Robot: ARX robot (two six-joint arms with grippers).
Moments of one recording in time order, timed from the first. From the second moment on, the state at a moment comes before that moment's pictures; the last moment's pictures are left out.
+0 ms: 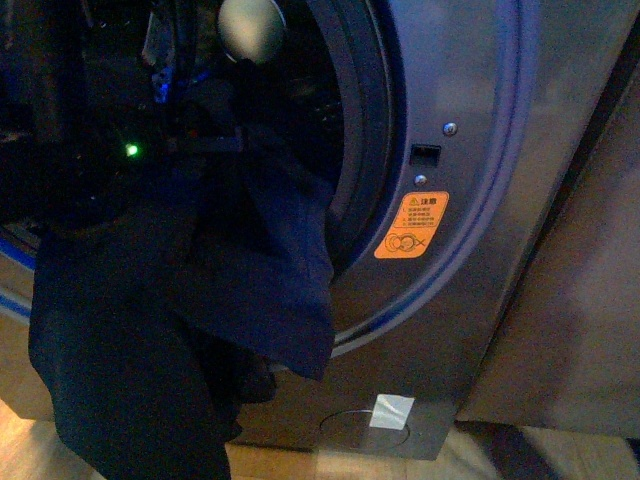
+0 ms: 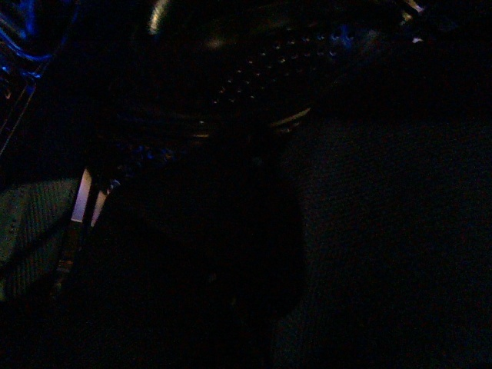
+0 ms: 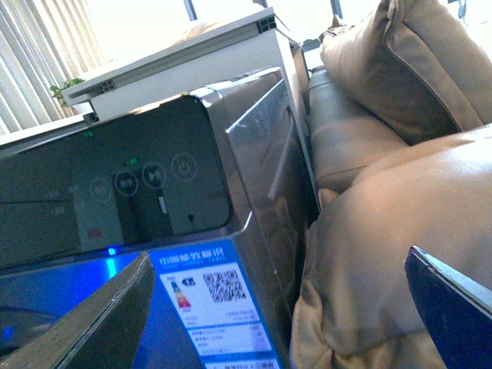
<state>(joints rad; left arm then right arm) -0.18 2.05 0.99 0.82 0.03 -0.07 0.52 0.76 0.87 0.09 0.46 0.22</state>
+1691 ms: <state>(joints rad) -0.19 2.56 2.09 0.47 -0.24 0.00 0.00 0.27 0.15 0.12 0.00 0.00</state>
